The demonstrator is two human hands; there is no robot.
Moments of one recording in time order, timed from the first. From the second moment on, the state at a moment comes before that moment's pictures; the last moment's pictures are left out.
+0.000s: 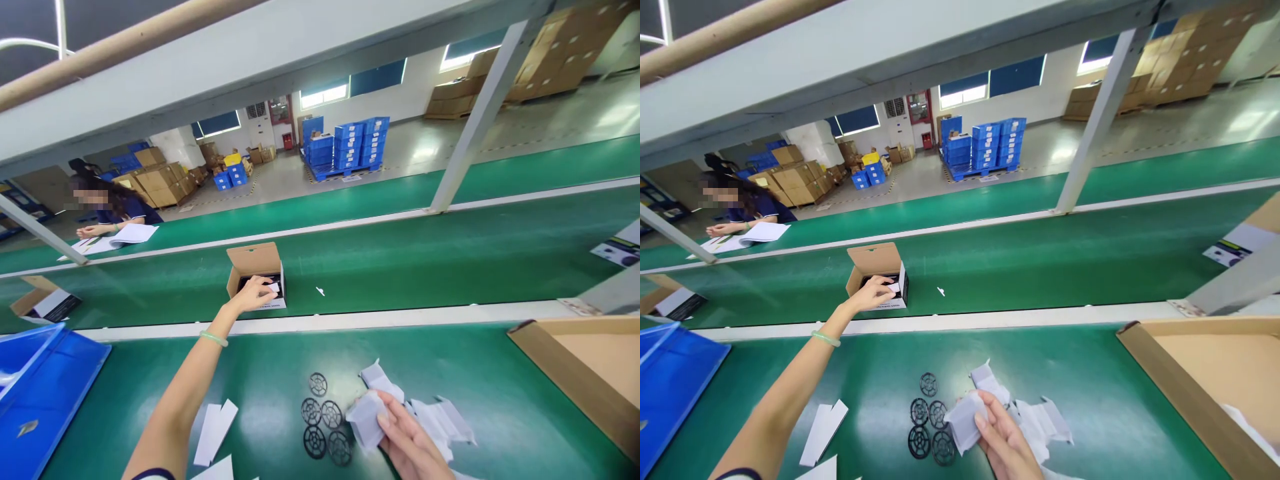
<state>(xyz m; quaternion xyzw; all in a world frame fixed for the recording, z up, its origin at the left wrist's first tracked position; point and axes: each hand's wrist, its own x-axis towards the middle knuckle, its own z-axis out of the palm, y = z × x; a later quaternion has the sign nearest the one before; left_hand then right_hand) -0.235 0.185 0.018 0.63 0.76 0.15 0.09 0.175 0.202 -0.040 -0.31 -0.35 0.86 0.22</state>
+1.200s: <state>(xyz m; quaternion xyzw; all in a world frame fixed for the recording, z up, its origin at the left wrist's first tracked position) -0.078 -0.042 0.009 0.04 0.57 0.73 0.36 -0.079 0.310 0.029 -0.09 -0.99 0.07 0.03</state>
